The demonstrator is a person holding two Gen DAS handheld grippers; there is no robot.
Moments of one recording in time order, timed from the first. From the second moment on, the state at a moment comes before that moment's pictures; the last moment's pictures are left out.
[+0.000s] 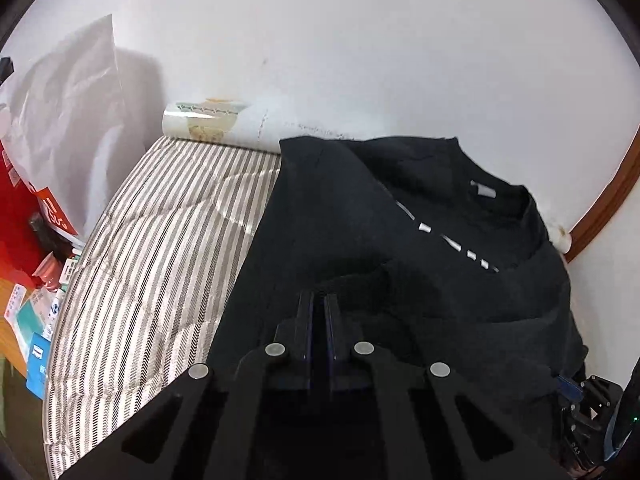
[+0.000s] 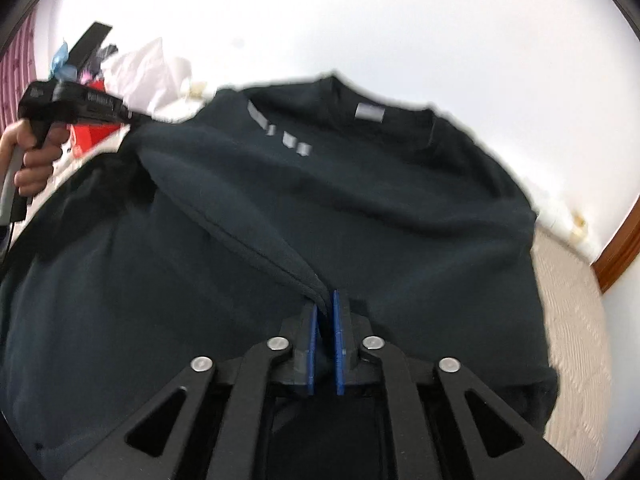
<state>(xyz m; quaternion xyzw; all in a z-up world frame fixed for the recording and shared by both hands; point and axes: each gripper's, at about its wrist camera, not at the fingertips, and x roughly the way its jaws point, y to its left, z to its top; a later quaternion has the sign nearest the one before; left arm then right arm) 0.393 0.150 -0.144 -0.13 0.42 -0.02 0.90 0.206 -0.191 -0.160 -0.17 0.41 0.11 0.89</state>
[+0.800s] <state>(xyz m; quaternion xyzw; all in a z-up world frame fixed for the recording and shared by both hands) 0.353 0.110 -0.158 -0.05 0.44 -0.08 0.90 0.213 -0.281 -0.153 -0.05 0.42 -0.05 0.91</state>
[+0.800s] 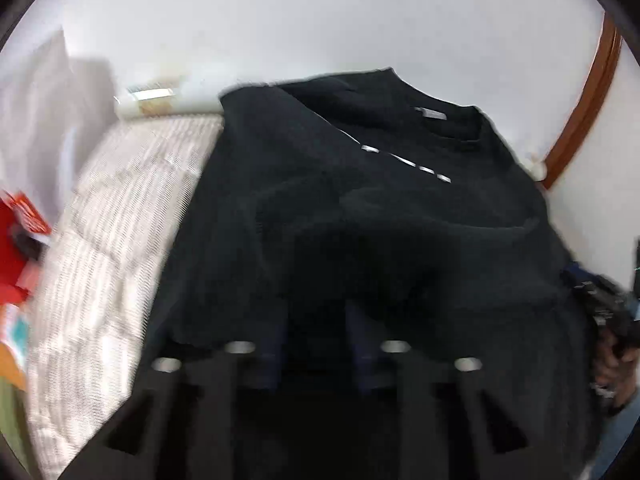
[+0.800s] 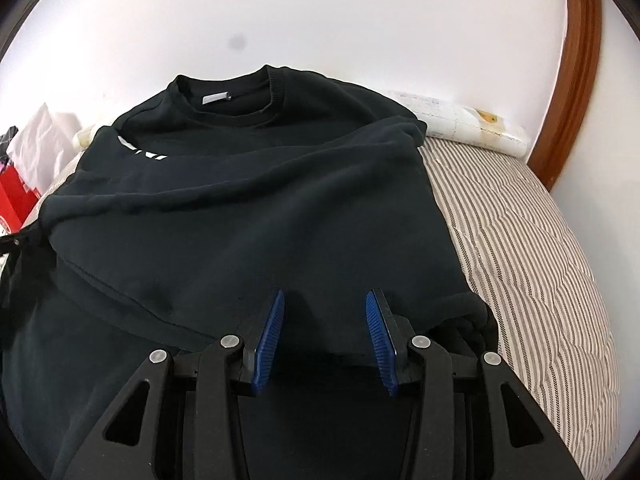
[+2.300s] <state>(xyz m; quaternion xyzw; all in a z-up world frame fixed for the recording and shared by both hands) 0.170 0.124 -0.171 -0.04 0.46 -0.02 0.89 0.051 -0.327 -0.153 0.03 0.45 -0.10 0.89</state>
